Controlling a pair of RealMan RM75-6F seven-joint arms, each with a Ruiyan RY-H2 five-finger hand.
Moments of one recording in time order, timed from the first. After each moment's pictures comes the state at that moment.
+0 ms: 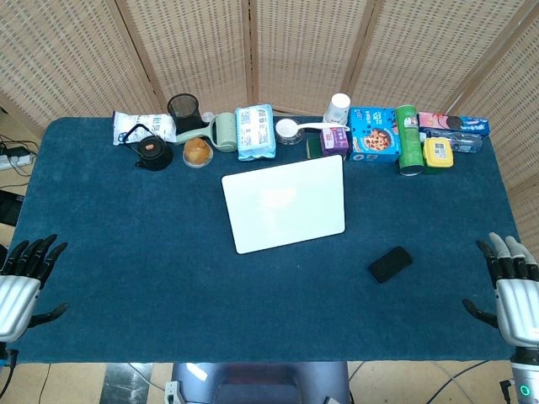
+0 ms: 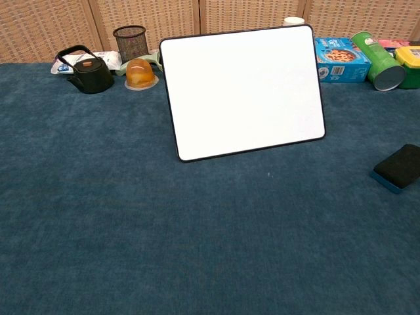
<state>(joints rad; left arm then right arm) -0.10 -1.00 0.03 -1.75 1.62 1.47 0.13 0.03 -1.04 0.09 -1.78 -1.51 1.57 -0.24</state>
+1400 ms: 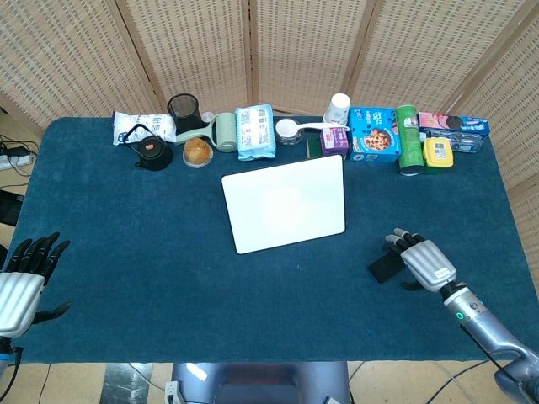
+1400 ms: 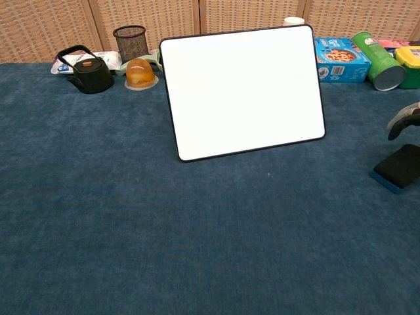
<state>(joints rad) -0.11 -1.00 0.02 -1.77 1.57 1.43 0.17 0.47 -1.40 -0.04 -0.96 -1.77 1.14 0.28</state>
